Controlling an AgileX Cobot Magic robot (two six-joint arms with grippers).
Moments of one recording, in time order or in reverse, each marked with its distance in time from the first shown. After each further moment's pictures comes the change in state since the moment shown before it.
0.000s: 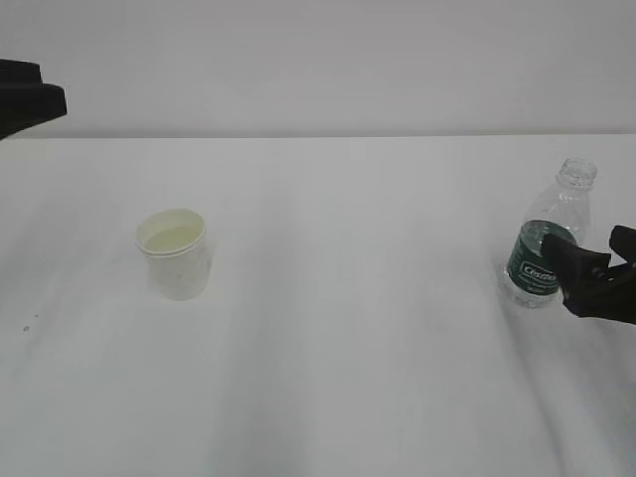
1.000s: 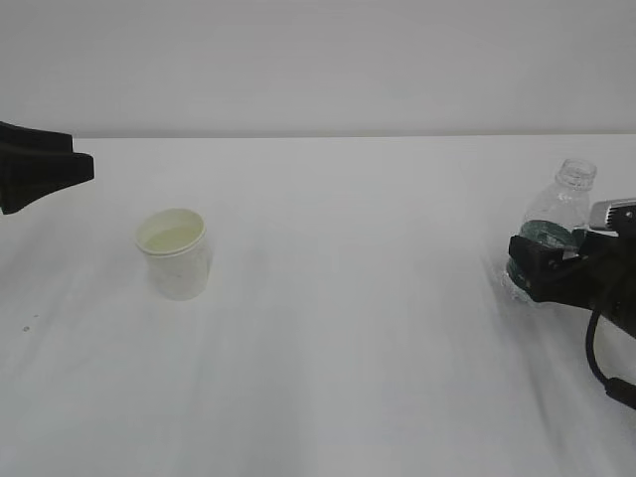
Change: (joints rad) left arm 0.000 0.203 0.000 0.007 0.002 0.090; right arm 0.000 0.262 -0.202 -0.014 0.004 -0.002
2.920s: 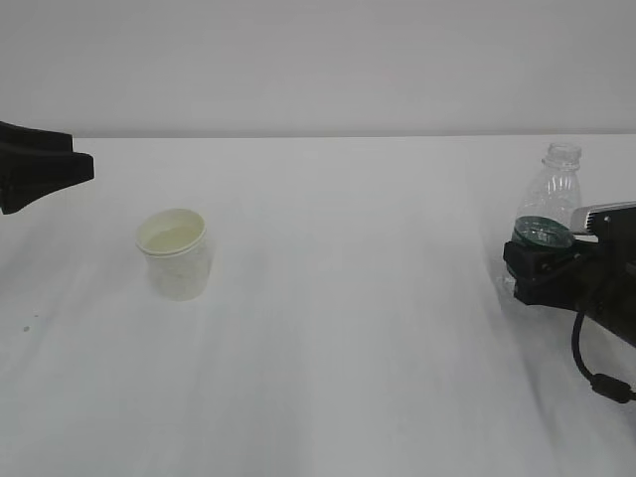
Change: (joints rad) left arm 0.000 0.000 0.000 0.000 0.000 0.000; right arm 0.000 0.072 -0.063 -0.027 0.018 -0.004
